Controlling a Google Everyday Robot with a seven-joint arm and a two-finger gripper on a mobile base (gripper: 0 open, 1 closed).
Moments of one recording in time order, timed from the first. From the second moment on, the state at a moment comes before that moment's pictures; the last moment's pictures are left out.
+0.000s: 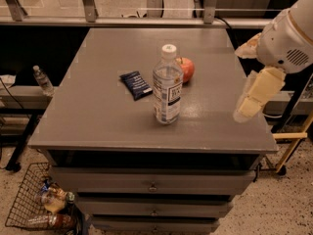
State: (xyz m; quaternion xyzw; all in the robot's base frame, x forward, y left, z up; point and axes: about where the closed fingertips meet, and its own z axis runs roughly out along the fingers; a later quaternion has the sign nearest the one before) arm 0.479 -0.174 0.951 -0.60 0.76 0.07 0.23
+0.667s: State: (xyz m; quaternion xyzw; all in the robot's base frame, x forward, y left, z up) arm 0.478 -0.170 0.944 -0.59 0.76 0.10 0.25
